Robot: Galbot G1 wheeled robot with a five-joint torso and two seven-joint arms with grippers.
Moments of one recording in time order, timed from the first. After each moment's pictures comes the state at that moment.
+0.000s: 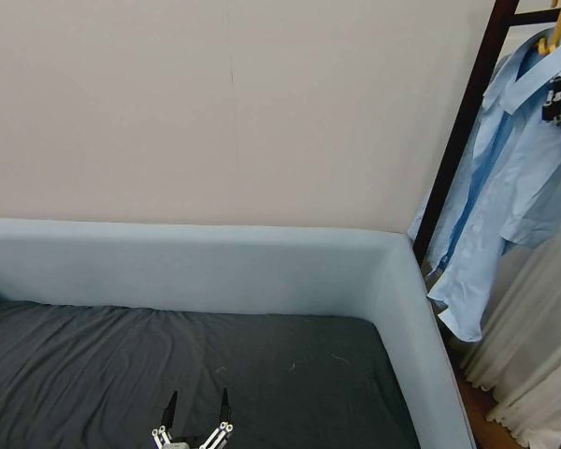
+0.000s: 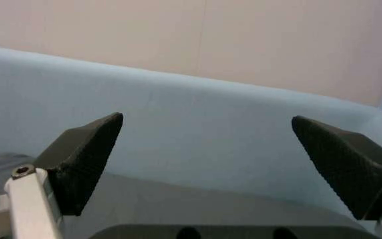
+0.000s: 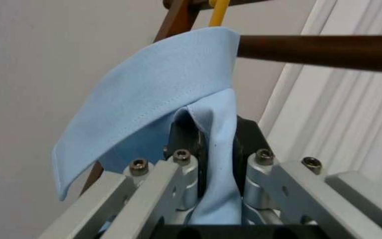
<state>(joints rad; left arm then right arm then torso) 1.78 -1.32 -0.26 -2.00 -0.06 -0.55 -0.37 0.16 0.56 -0.21 1.53 0.63 -0.46 0.47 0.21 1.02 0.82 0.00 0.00</state>
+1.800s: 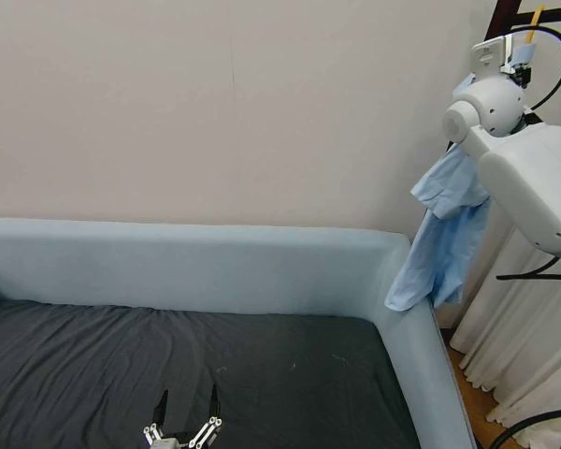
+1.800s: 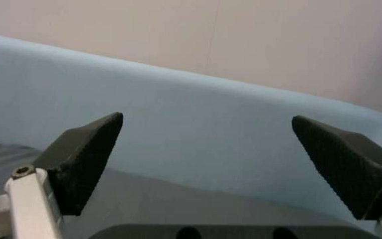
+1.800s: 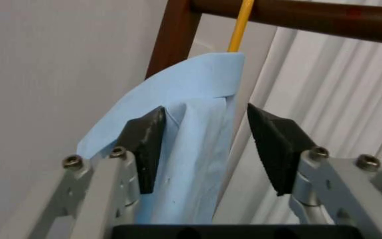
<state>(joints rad) 1.73 -1.31 -0.26 -1.94 -0.13 -0.58 -0.37 0.40 0.91 -0.37 1.27 0.82 -0.71 0.84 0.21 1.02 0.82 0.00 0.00</state>
